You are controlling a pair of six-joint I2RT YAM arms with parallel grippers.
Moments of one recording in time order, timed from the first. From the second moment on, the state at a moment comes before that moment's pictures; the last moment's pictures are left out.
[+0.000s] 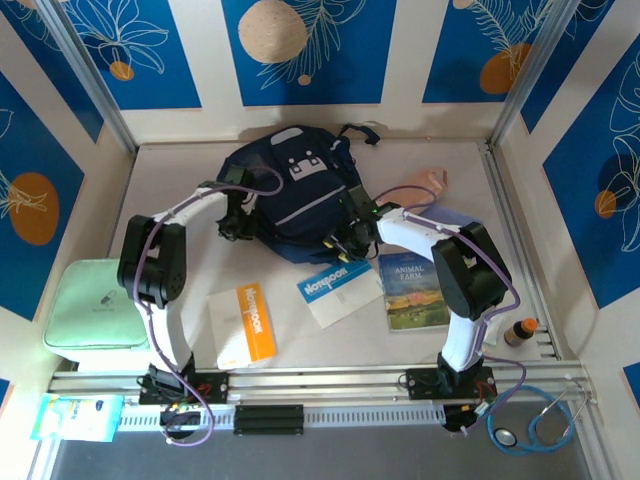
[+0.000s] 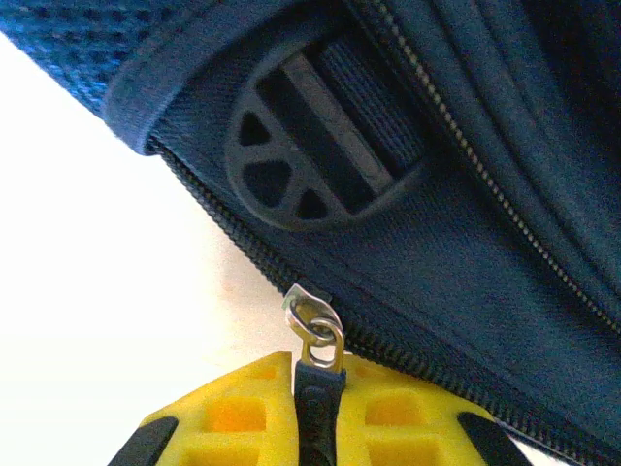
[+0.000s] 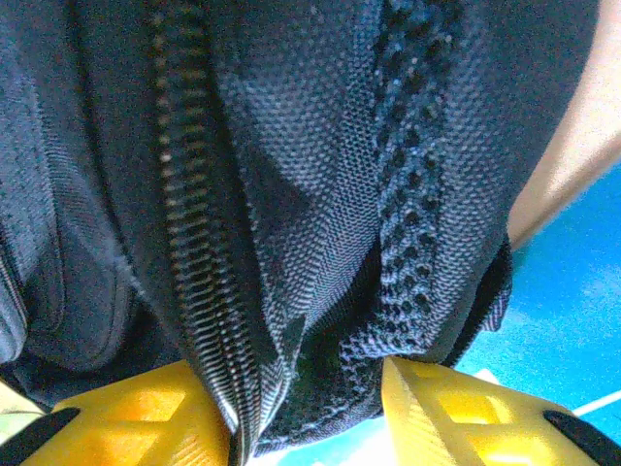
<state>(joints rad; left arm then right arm) -0.27 1.94 1.40 -0.78 -0.02 -0.12 0.54 1.83 1.20 -0.51 -0.24 1.17</state>
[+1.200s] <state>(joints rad) -0.26 1.25 0.83 -0.66 0.17 -0.52 0.68 1.62 1.22 -0.50 -0.24 0.84</state>
